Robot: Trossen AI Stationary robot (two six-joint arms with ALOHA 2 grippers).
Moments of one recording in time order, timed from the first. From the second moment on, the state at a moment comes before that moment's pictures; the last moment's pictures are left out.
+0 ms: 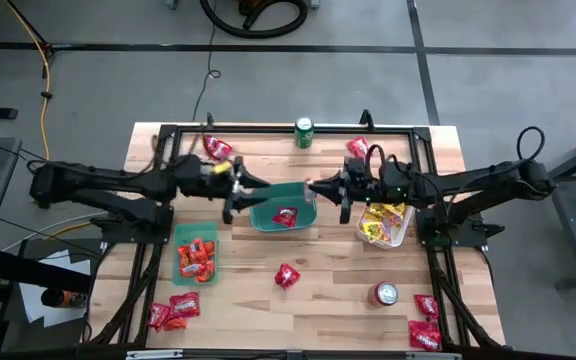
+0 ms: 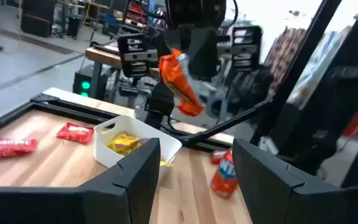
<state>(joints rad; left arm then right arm) 0.07 1.07 0.64 0.42 0.12 -0.28 0.05 1.18 0.83 0.33 0.15 0.38</state>
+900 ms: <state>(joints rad) -0.10 1.52 1.07 0.40 -0.03 -0.25 0.11 1.18 0.83 0.43 -0.07 0.21</state>
